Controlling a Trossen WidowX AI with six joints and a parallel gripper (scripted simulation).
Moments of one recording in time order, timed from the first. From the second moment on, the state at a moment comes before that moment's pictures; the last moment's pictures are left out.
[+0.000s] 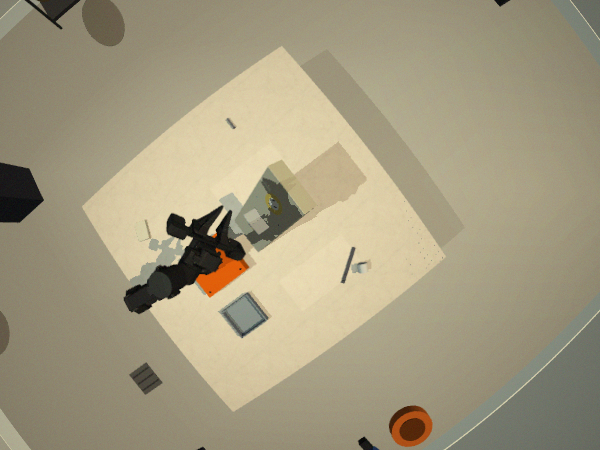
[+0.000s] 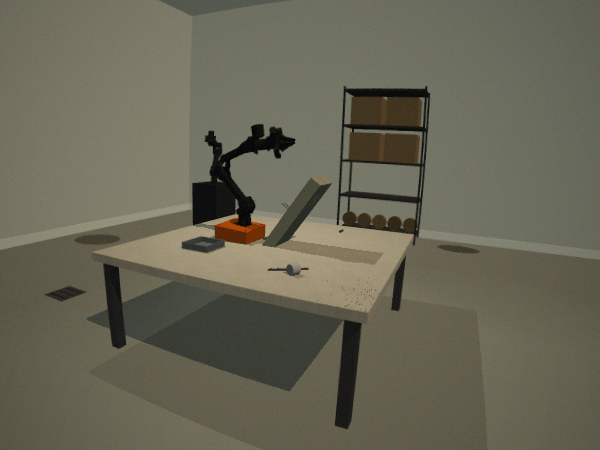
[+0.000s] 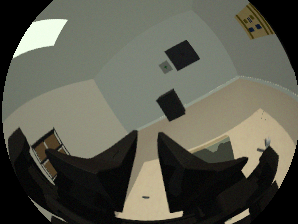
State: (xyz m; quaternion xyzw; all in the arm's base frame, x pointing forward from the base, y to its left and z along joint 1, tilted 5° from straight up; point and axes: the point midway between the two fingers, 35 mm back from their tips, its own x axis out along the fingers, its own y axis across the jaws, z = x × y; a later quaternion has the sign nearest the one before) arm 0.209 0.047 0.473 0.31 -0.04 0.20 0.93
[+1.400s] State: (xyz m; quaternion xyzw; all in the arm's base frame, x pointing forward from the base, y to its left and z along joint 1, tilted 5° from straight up) arm 0.264 0.030 0.287 0.32 0.25 -0.07 0.91
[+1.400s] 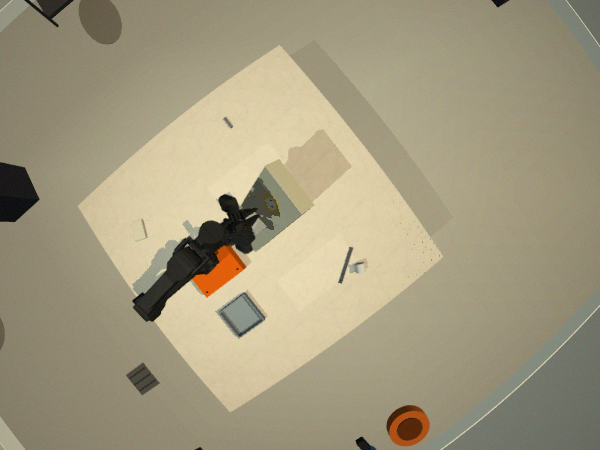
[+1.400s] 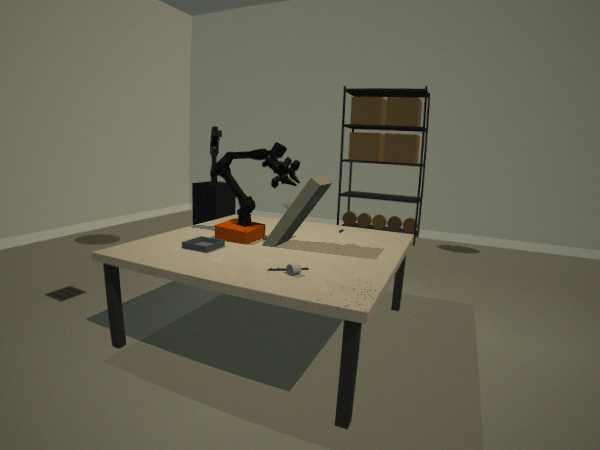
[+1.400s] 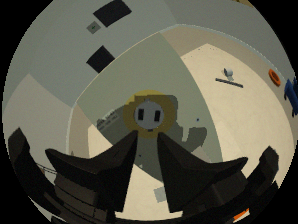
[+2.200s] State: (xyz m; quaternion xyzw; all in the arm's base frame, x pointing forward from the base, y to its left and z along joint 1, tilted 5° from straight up) arm 0.297 0.032 0.271 0.32 0.24 -0.07 0.91
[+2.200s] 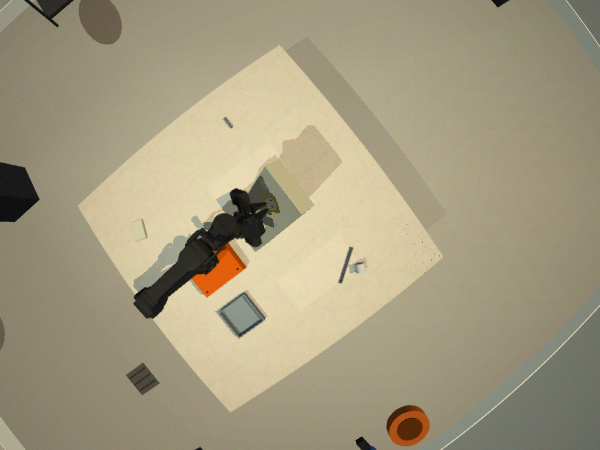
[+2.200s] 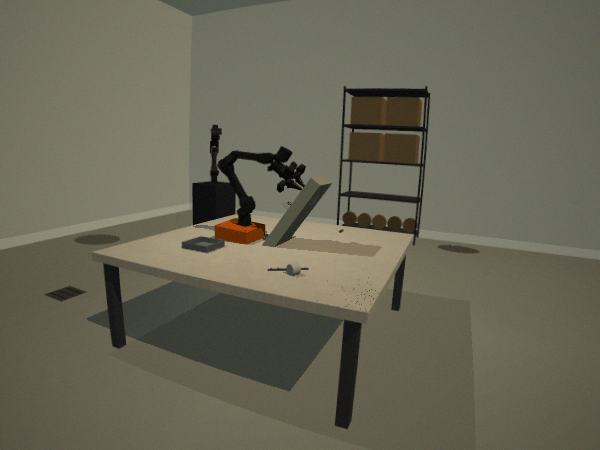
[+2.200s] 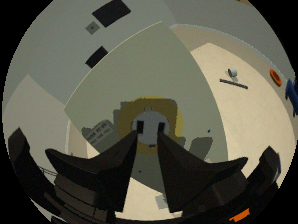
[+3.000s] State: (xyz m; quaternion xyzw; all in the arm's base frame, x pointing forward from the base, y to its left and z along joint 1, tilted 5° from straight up) arm 0.307 0.032 0.258 0.32 0.25 -0.07 0.91
